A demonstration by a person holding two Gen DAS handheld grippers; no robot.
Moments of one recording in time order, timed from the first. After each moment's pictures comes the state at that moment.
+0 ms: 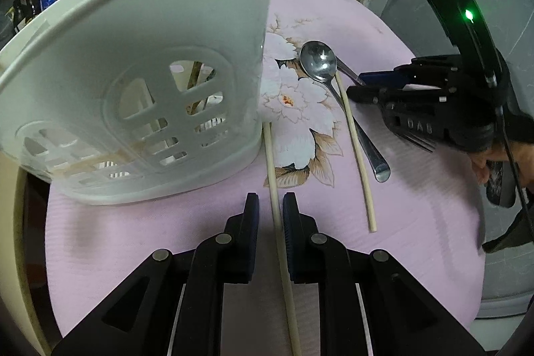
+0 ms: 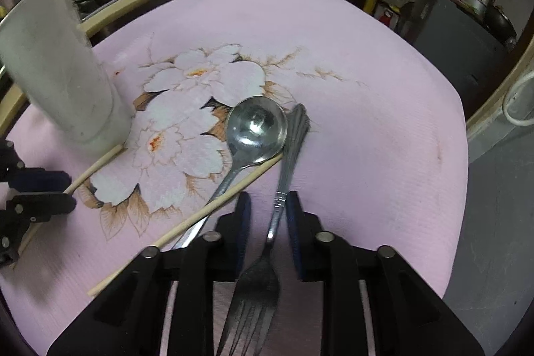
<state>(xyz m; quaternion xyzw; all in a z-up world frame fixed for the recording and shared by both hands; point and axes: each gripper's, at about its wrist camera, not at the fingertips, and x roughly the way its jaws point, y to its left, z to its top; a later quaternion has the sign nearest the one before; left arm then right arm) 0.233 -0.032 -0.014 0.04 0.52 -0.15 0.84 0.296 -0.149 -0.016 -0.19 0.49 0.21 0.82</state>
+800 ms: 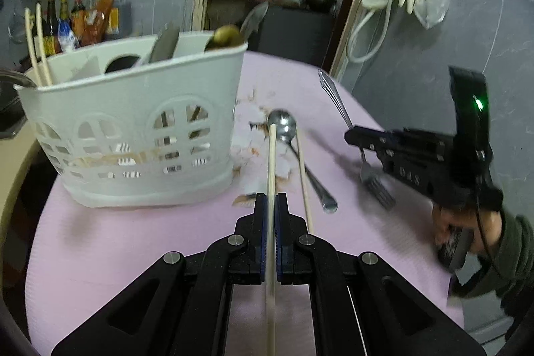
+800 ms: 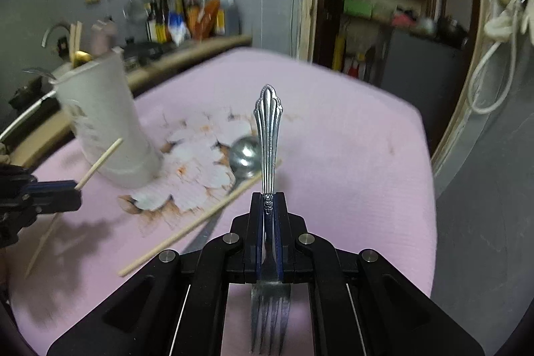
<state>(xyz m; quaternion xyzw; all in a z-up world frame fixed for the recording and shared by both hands) 0.166 -0.022 0.016 -0.03 0.36 -0.19 0.92 0.208 -0.186 0.015 -0.09 0.32 0.20 0.92</state>
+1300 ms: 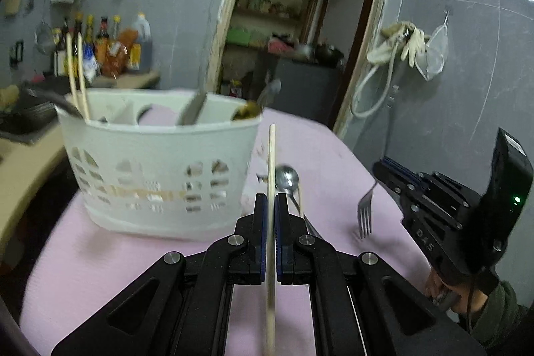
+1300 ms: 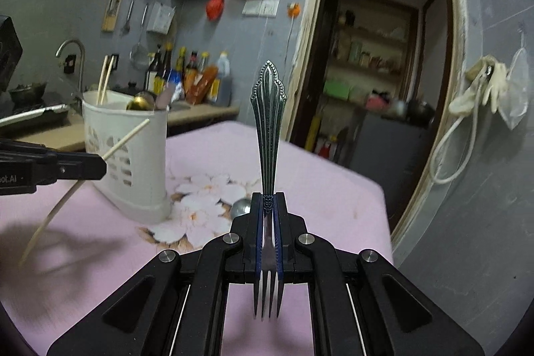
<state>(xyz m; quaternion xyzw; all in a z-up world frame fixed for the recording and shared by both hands) 0.140 -0.004 0.050 -0.07 0.25 -0.15 0.95 0.149 -0.171 0.037 -0.13 0.14 0.15 0.97</state>
